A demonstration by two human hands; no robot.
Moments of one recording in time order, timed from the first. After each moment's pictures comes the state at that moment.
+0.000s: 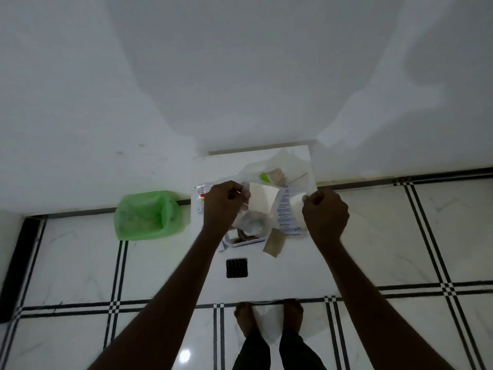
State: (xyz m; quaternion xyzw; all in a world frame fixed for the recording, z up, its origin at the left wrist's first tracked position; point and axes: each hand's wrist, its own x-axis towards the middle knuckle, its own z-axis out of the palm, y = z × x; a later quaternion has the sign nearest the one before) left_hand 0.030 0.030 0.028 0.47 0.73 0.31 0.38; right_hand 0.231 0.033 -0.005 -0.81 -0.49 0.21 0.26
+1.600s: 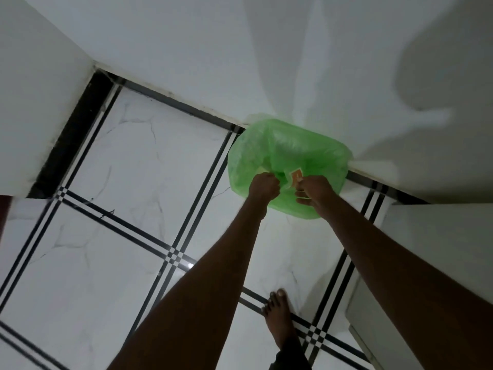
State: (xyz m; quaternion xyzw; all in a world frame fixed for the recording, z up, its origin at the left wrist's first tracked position) left_hand -0.531 0.027 -0.461 -0.03 0.76 0.35 0.55; right_hand -0.424 0.103 -0.476 -0.67 -0.39 0.63 -0.03
